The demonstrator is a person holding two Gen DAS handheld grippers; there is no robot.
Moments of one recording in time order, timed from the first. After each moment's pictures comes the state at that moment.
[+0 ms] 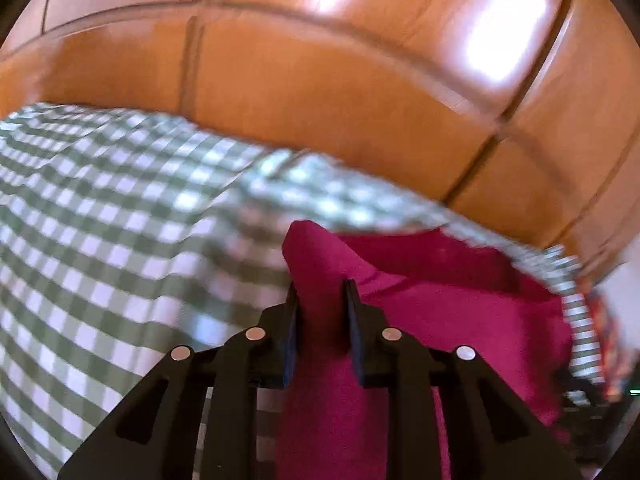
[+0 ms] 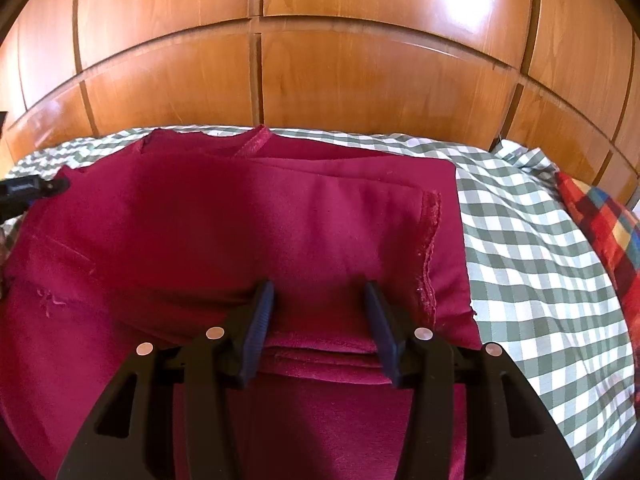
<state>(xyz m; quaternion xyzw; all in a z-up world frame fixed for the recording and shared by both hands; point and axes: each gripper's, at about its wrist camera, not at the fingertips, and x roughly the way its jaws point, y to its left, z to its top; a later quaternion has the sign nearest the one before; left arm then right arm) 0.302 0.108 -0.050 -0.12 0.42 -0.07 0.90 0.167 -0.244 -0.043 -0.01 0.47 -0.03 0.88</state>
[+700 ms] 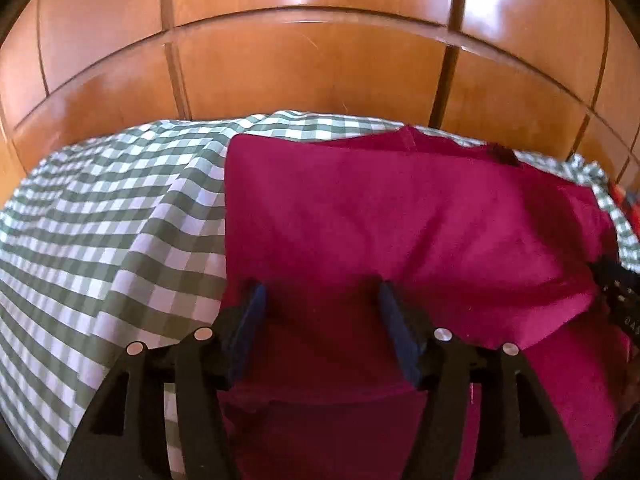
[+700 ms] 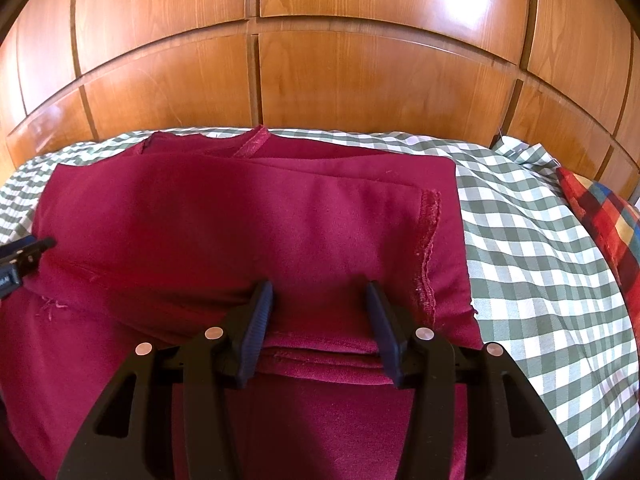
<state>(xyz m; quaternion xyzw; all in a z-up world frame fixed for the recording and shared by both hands) 0.227 0.051 -0.053 0.00 0.41 -0.05 0.91 0.167 -0.248 -0.043 0.00 0.47 -0.02 0.88</state>
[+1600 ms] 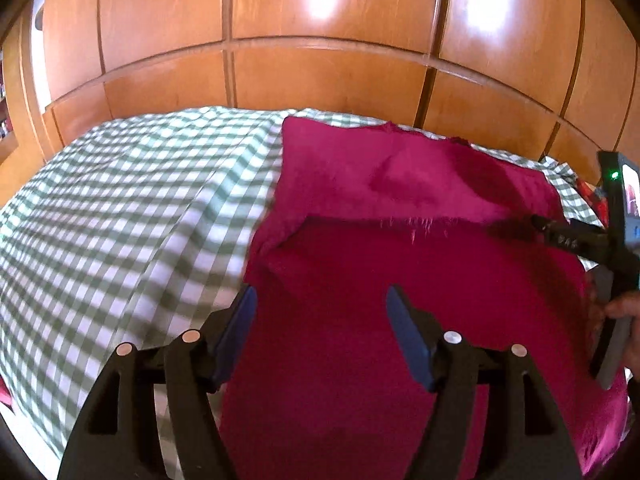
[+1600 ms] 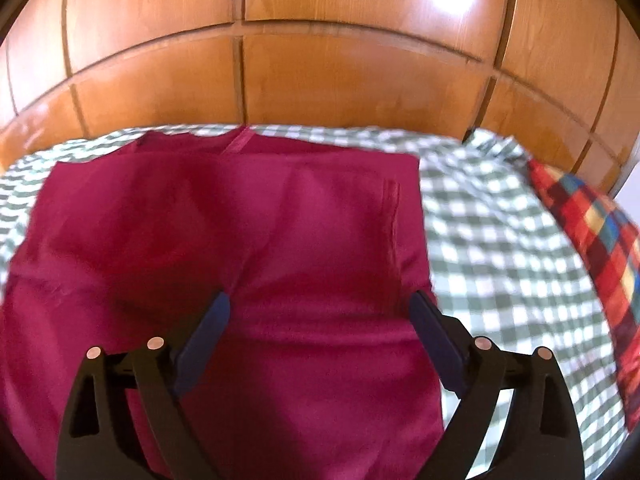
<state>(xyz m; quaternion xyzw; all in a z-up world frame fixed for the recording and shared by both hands) 0.078 0.068 -0.016 -0.02 0.40 -0.02 0.92 0.144 -0.250 -0.022 0.00 0.49 -0.05 0.87</state>
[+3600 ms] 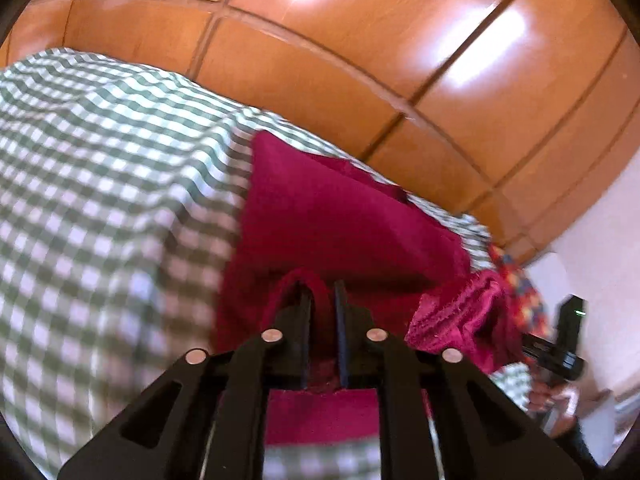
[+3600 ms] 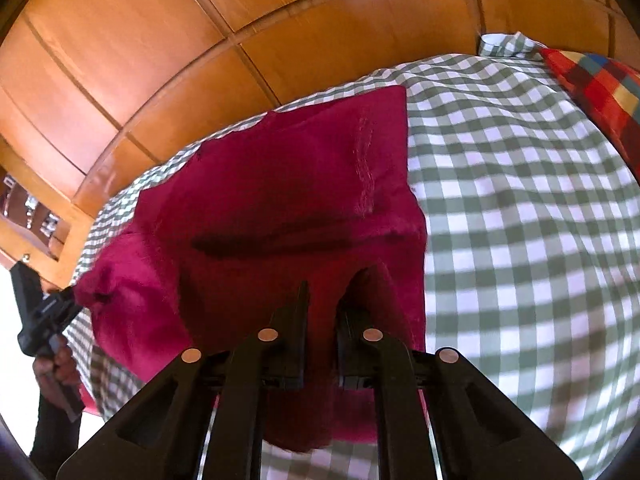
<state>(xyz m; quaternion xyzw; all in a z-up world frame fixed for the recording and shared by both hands) 0.148 0.124 0.008 -0.21 0.42 -0.17 0.87 0.104 -0.322 0.007 0.21 0.54 0.07 0.81</state>
